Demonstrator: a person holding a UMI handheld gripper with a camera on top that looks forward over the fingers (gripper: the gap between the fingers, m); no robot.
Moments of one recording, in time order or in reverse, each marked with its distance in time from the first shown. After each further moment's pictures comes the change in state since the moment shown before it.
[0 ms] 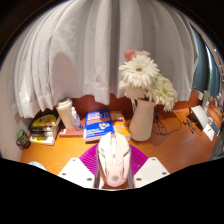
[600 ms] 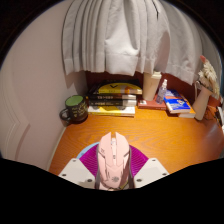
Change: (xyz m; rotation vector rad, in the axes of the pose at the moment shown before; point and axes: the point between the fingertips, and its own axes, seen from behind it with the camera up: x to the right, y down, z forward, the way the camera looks) arm -0.358 0.142 -0.049 -0.133 -0.233 -0.138
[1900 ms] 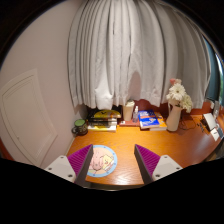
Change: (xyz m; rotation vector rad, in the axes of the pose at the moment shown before) arm 0.072 -0.054 -0.248 0.169 0.000 0.026
